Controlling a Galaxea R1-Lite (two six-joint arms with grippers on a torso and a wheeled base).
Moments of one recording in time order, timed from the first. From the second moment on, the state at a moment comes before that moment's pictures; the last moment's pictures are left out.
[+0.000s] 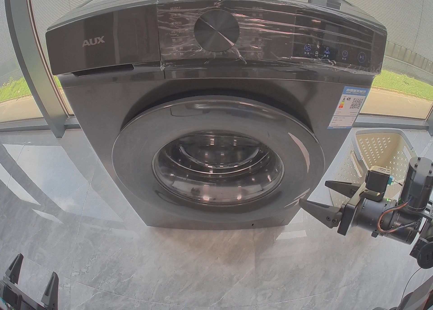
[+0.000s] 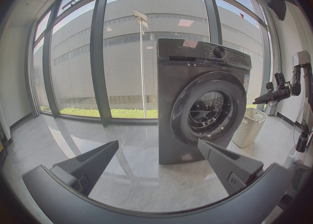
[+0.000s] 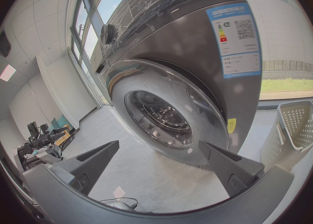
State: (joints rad) left arm 0.00 0.02 -0.02 0.00 -0.01 0.01; right arm 0.50 1.49 -0.30 -1.01 0.19 0.17
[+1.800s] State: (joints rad) left arm 0.00 0.02 -0.02 0.00 -0.01 0.01; right arm 0.41 0.87 -0.02 -0.84 0.17 0.02
